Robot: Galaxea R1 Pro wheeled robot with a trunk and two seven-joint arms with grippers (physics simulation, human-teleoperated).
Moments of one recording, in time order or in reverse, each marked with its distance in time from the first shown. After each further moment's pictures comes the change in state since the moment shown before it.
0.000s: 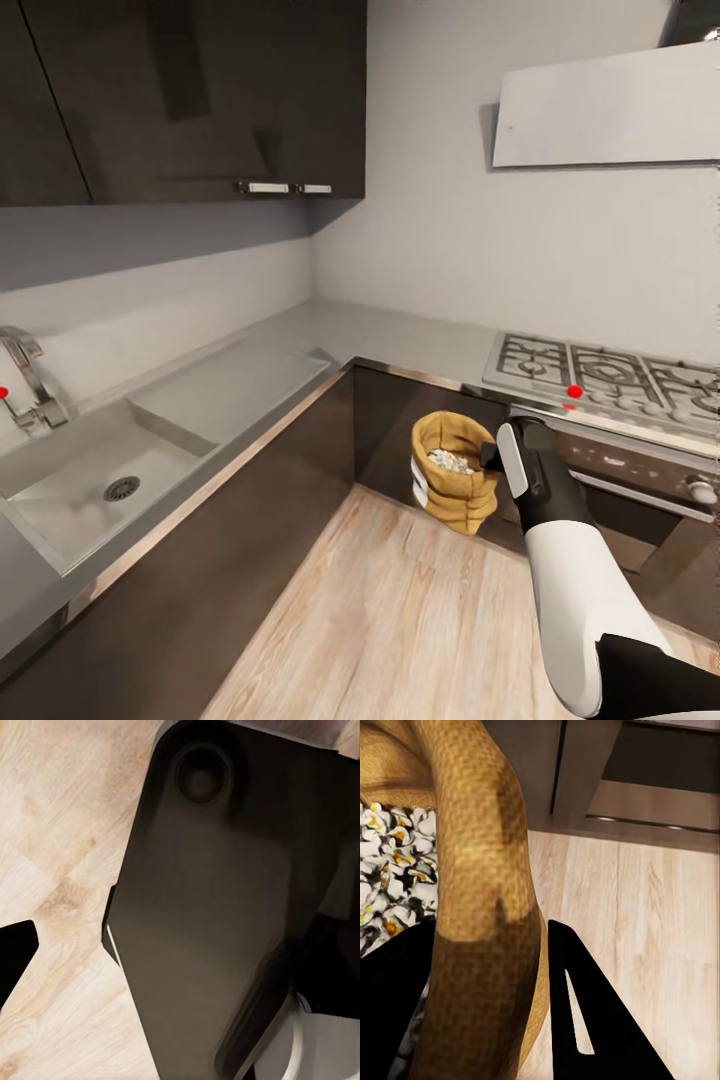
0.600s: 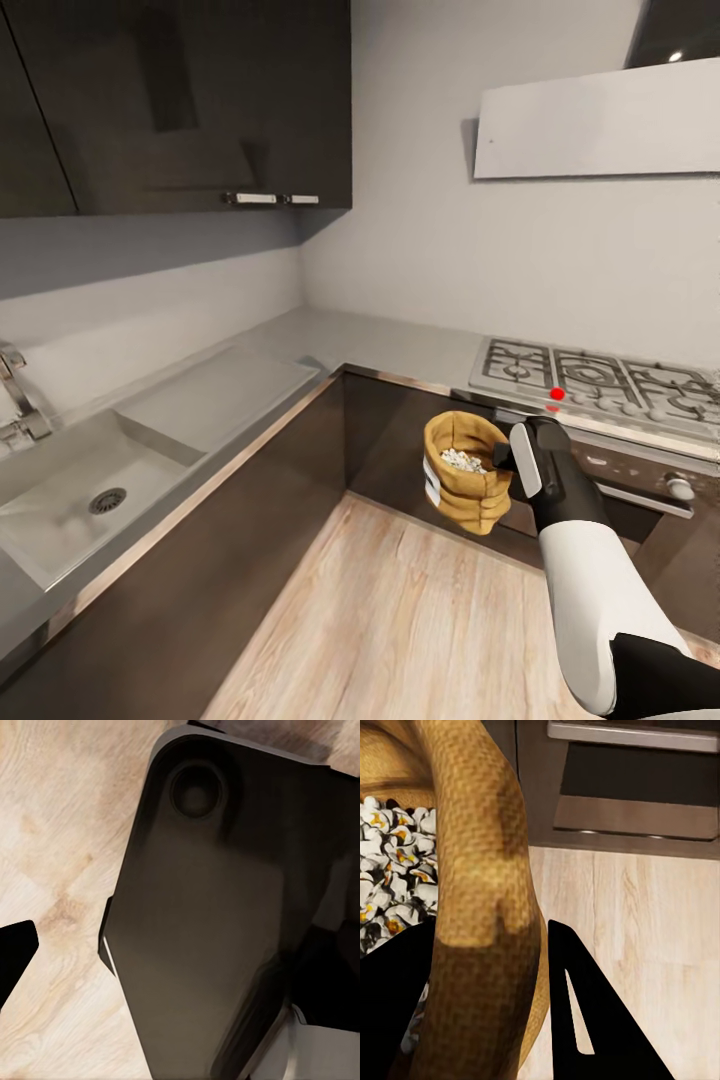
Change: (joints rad) left arm 0.000 0.000 0.000 0.000 0.000 0.000 0.000; right arm 0.000 -0.050 0.007 0.002 -0.016 0.000 0.003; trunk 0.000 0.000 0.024
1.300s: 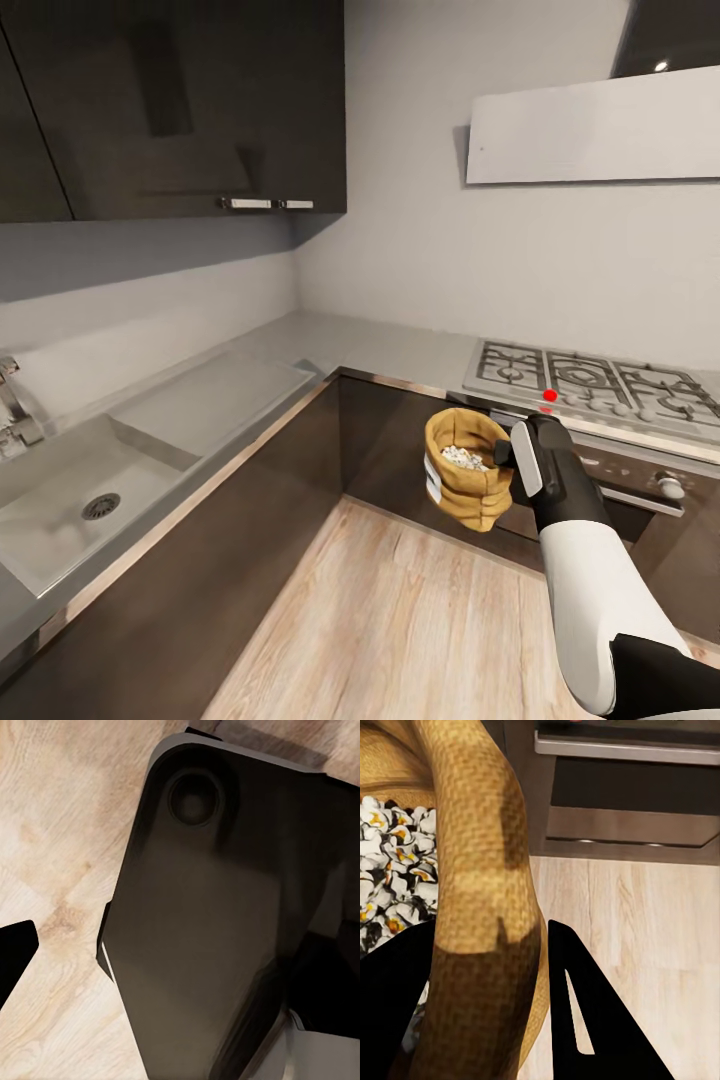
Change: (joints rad) left arm 0.000 0.000 0.000 0.000 0.000 0.000 0.000; right arm 0.000 0.001 -0.002 -0.017 0.004 0.000 -0.002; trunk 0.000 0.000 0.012
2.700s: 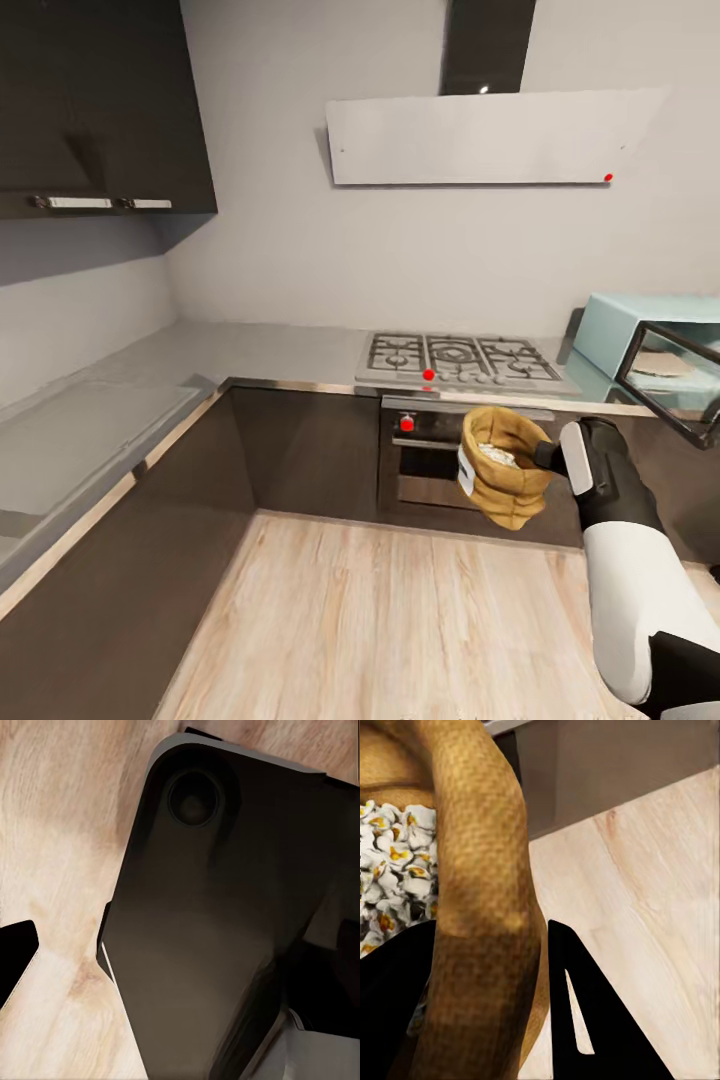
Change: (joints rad) left arm 0.000 0.000 0.000 0.000 0.000 0.000 0.000; right arm 0.000 -0.117 -0.101 0.000 -0.075 -0.001 0.008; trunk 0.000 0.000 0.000
